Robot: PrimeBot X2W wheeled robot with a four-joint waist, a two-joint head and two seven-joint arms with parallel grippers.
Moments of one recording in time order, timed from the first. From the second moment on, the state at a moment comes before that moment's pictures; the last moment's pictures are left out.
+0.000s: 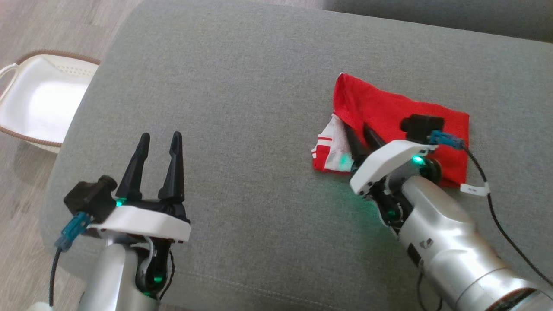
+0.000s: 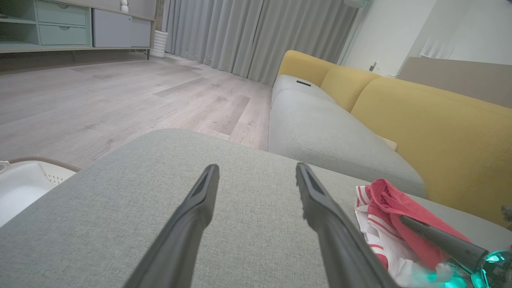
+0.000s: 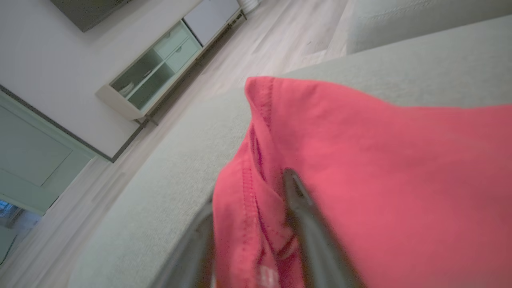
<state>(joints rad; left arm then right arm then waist) -0.17 0.04 -0.13 0.20 -0.36 -0.12 -0.25 -0.70 -0.07 0.65 0.96 0.89 0.13 -0.17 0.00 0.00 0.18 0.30</state>
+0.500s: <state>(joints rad) -0.17 0.04 -0.11 0.20 -0.34 -0.12 -0.25 -0.79 -0.07 0.91 0.85 1.14 0.13 -0.23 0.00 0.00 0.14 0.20</state>
